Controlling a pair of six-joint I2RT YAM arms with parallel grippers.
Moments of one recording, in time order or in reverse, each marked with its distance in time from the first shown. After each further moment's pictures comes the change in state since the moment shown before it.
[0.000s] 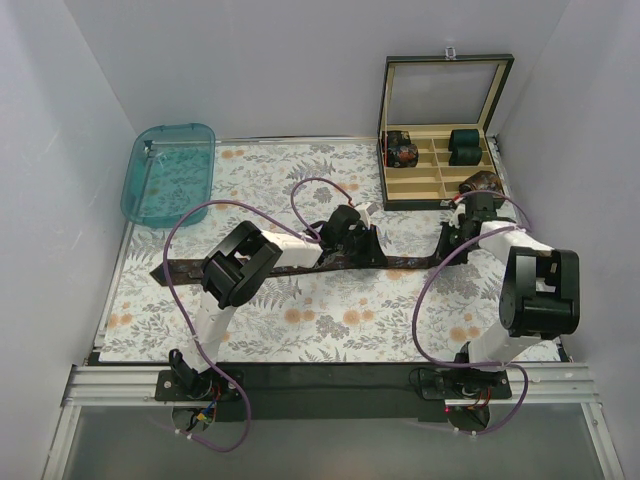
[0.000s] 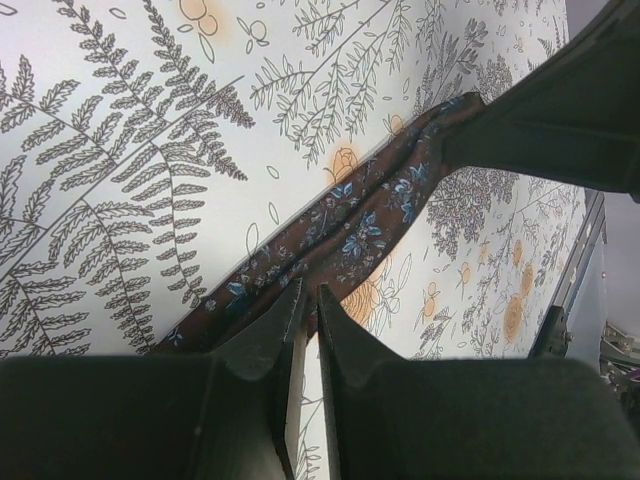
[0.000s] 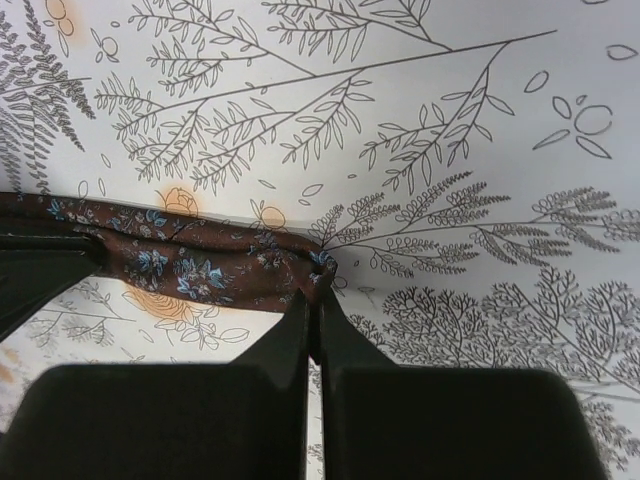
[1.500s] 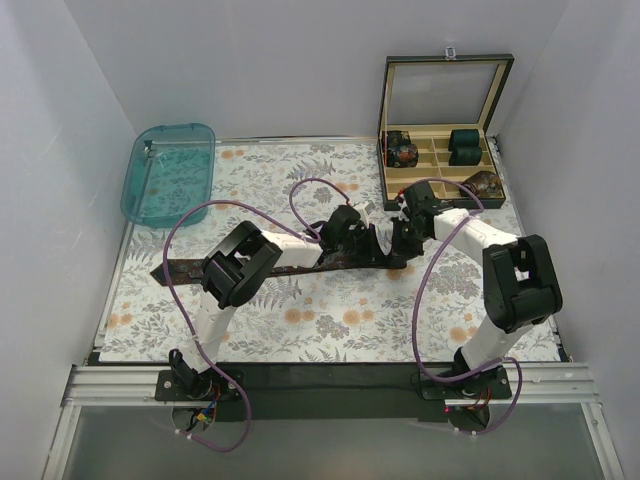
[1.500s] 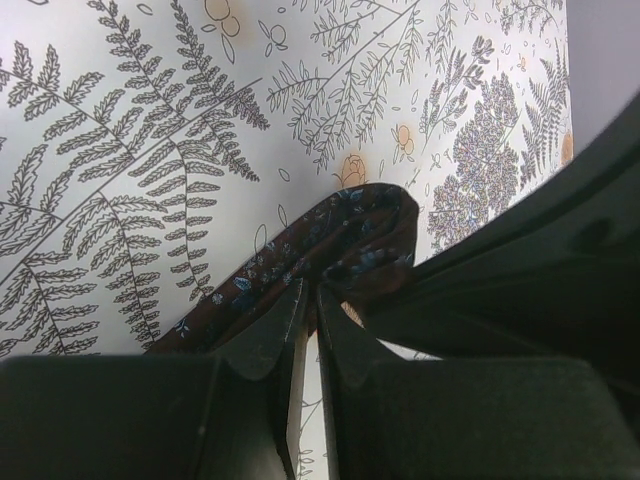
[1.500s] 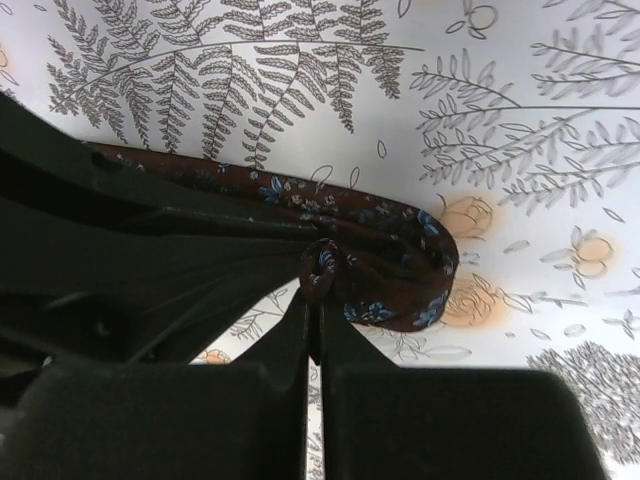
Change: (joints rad) left arm -0.002 0.000 0.000 -0.004 -0.025 -0.052; right arm 0.410 0.039 0.172 -0.115 0.153 0.194
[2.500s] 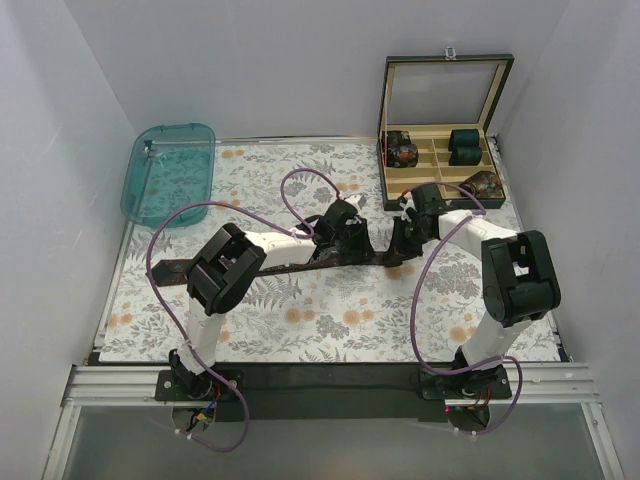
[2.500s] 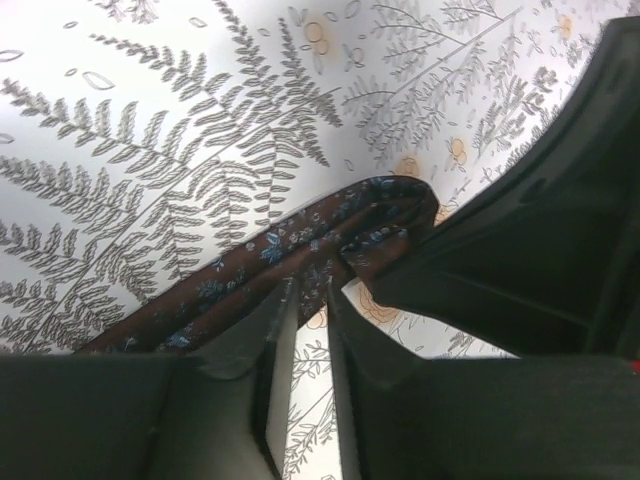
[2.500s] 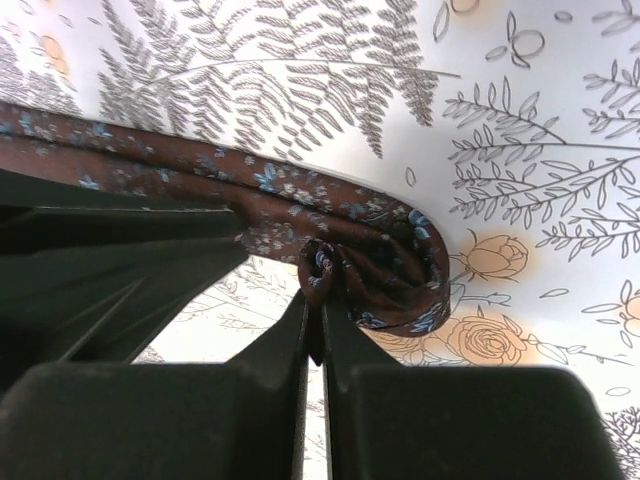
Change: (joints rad) left arm 0.000 -0.124 -0.017 -0.184 -0.163 0.053; right arm -0.066 0.049 -0.049 0.108 -0.181 0.000
